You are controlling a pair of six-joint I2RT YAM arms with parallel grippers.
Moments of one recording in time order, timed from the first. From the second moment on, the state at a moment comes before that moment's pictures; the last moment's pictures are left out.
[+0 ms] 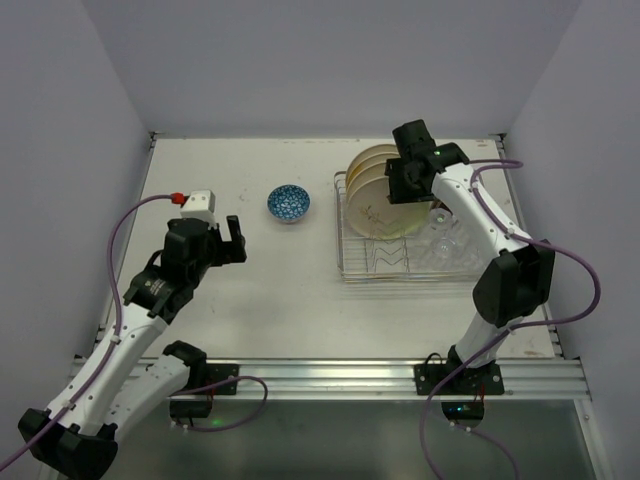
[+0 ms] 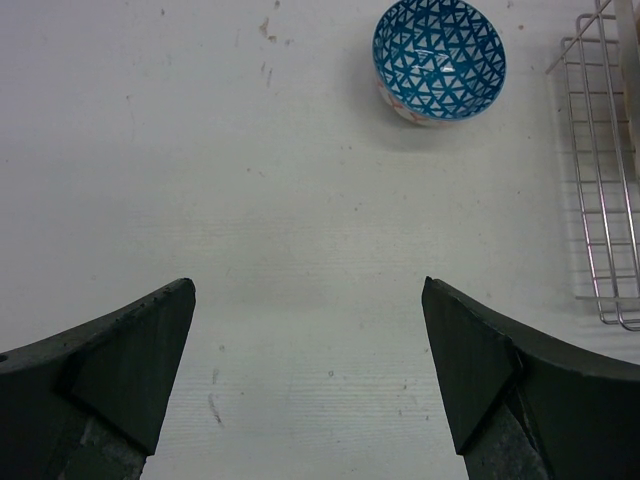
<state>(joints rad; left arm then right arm) -0.41 0.77 0.78 -0.54 -0.28 -0.33 0.36 1.73 1.68 -1.01 0.27 1.81</state>
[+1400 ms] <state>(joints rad) -0.41 0.74 0.78 -0.55 -0.30 -0.33 0.35 1.66 1.62 -1.02 0.22 1.84</state>
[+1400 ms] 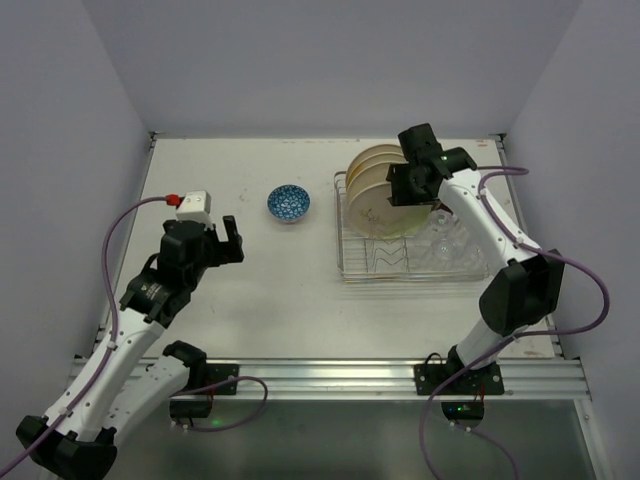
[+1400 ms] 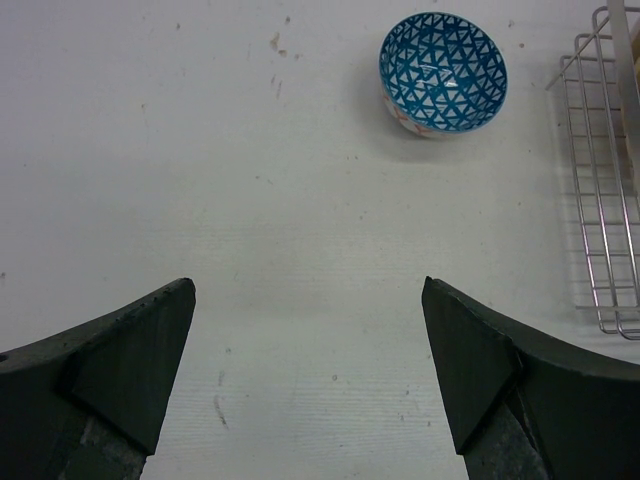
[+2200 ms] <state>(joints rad) -0.41 0.73 0.78 -0.55 -0.31 -0.34 0.35 1.74 1.68 -0.99 0.23 1.83</state>
